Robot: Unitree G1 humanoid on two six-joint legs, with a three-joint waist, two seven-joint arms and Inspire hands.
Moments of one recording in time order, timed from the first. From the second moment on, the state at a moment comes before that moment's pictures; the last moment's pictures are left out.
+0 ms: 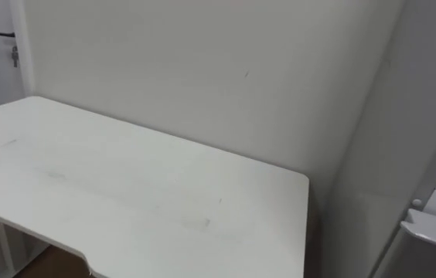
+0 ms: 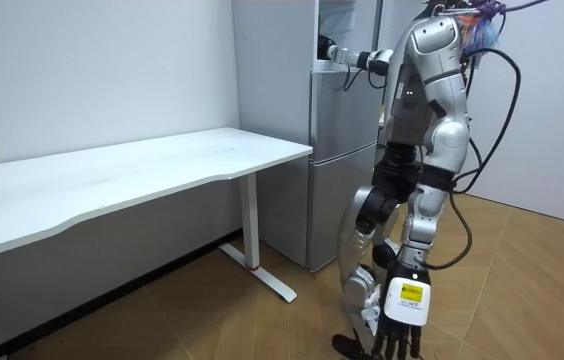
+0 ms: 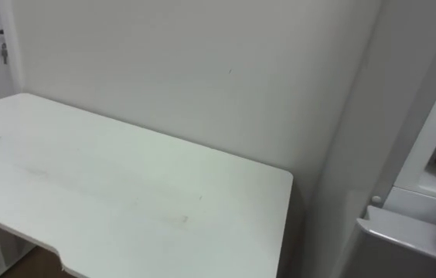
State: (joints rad) left arm 0.44 0.34 0.27 1.00 -0.01 0.12 0.13; right arm -0.66 -0.79 -0.02 0.78 0.66 -0.09 -0.32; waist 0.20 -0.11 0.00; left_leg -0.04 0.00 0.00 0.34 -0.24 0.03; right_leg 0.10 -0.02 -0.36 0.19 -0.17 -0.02
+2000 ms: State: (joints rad) left arm 0.41 0.30 0.27 0.97 0.06 0.10 0.14; right arm -0.47 -0.80 -0.15 0.41 0.86 -0.01 -0.17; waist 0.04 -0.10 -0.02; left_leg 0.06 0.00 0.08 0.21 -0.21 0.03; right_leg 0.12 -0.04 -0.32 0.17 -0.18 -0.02
